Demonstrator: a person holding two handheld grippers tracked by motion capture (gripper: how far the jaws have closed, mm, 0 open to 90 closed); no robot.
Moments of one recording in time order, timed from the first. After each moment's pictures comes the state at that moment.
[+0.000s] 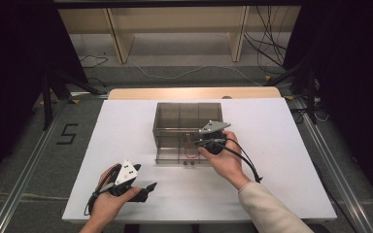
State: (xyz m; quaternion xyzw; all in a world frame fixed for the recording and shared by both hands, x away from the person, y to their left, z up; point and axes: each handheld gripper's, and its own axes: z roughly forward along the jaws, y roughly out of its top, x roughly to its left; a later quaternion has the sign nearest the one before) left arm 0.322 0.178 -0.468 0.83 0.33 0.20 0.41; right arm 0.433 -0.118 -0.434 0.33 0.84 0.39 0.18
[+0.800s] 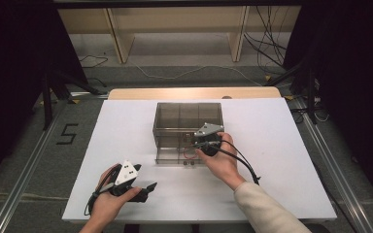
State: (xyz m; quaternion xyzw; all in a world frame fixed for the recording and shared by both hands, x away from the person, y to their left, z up) left arm 0.322 0.178 -0.469 0.83 0.32 0.20 0.41; right arm 0.435 -0.107 -0.447 0.32 0.85 0.38 0.20
